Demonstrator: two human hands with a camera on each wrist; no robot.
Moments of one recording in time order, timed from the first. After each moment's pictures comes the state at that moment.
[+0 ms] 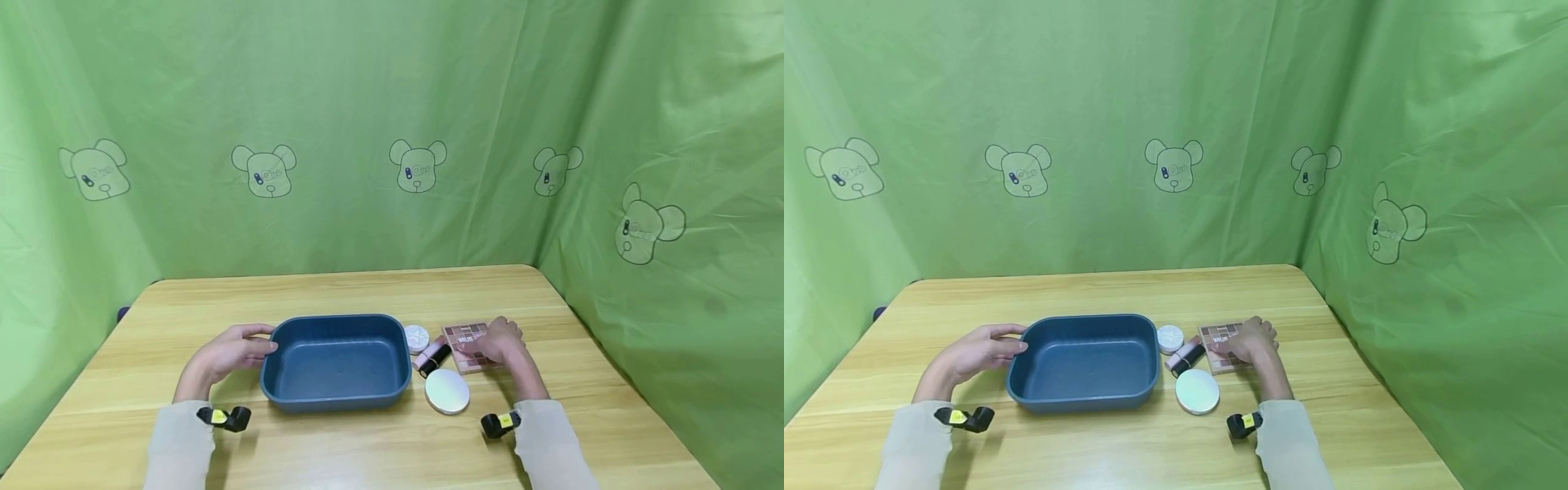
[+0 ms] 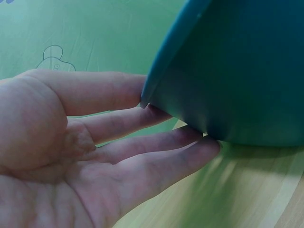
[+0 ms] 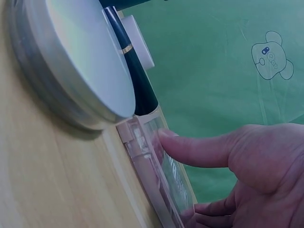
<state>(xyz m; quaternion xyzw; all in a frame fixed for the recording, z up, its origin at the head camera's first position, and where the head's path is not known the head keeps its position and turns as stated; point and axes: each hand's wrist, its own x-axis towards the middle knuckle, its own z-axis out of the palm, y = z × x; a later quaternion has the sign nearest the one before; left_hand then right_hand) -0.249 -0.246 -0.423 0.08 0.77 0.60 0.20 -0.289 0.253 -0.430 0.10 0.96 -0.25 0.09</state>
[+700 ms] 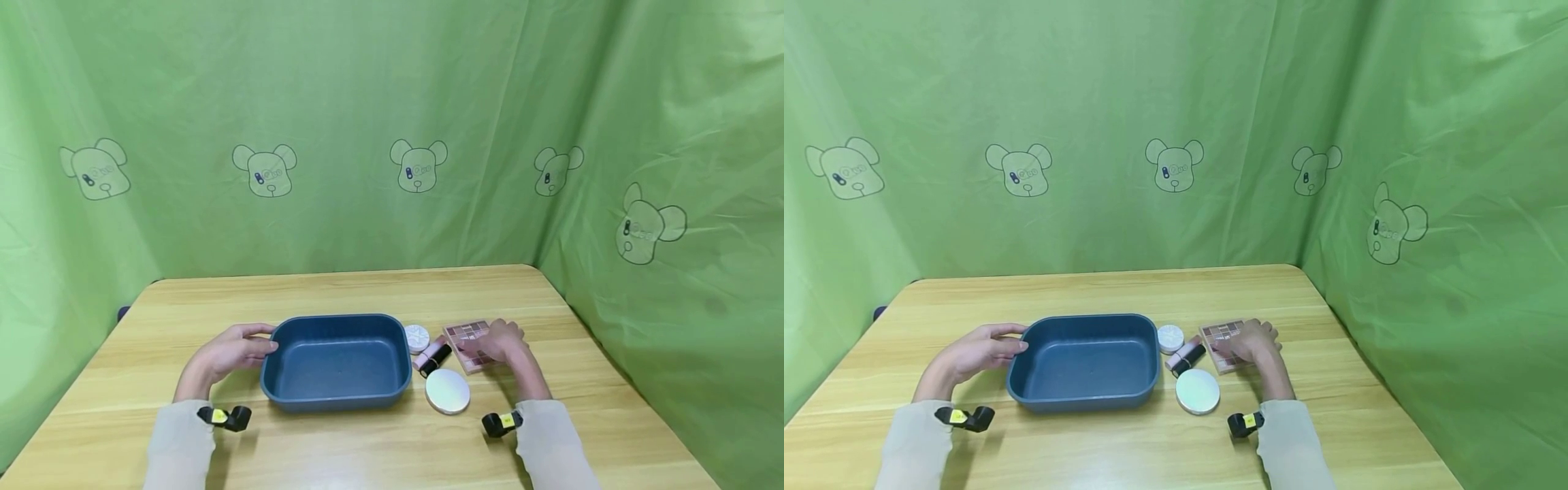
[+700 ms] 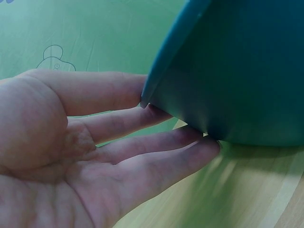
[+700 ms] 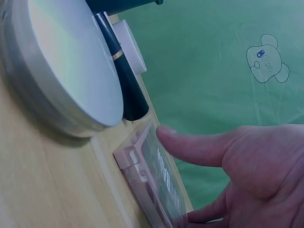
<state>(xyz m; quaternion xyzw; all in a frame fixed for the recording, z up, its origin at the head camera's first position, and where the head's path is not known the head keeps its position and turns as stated) -0.250 -0.247 -0.424 0.07 0.77 0.60 0.20 -0.285 0.254 -0.423 0.09 0.97 -0.22 0.11</state>
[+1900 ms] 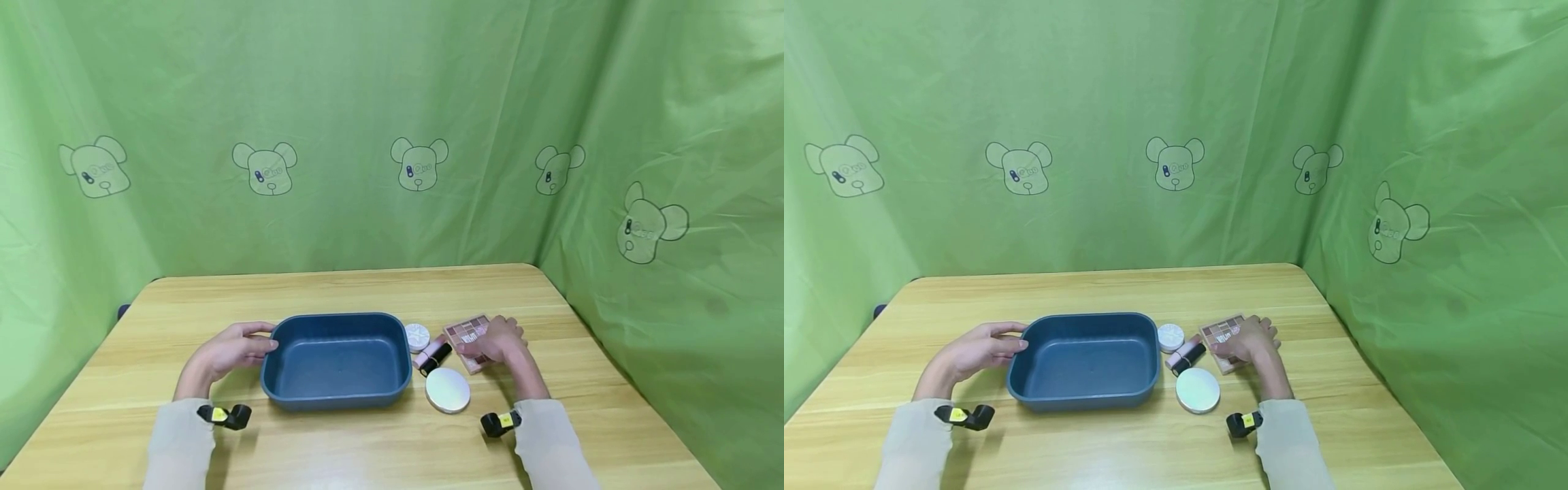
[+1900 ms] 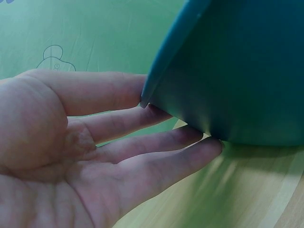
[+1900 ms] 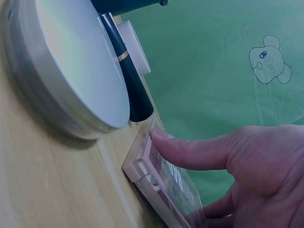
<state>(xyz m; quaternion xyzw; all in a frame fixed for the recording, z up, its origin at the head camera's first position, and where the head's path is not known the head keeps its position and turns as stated) -0.250 -0.248 -0.424 0.07 0.77 0.60 0.20 -0.285 0.249 -0.426 0.10 0.96 -0.23 0.09</state>
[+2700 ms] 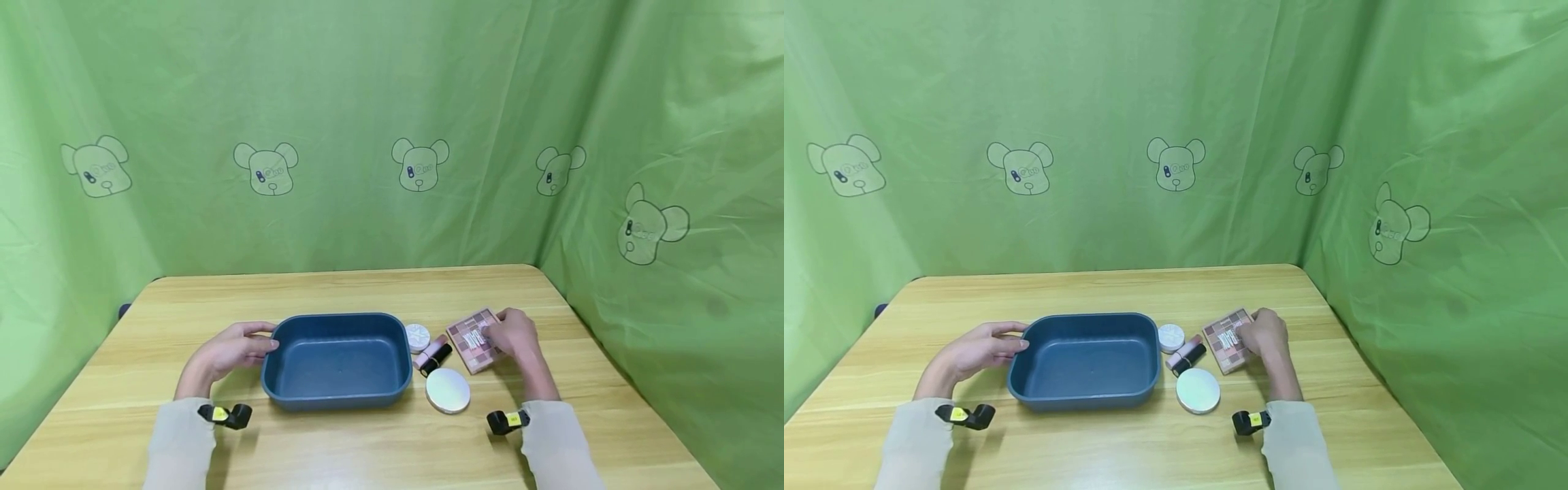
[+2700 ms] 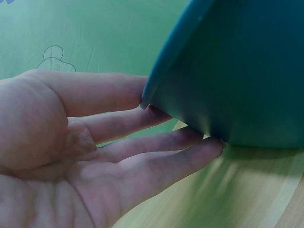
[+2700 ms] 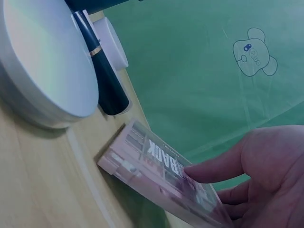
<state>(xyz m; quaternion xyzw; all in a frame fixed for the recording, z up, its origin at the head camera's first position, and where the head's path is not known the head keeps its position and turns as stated) -0.249 -0.247 -0.424 0.09 0.76 0.61 0.20 -0.285 0.265 -0.414 0.11 0.94 -0.33 0.02</state>
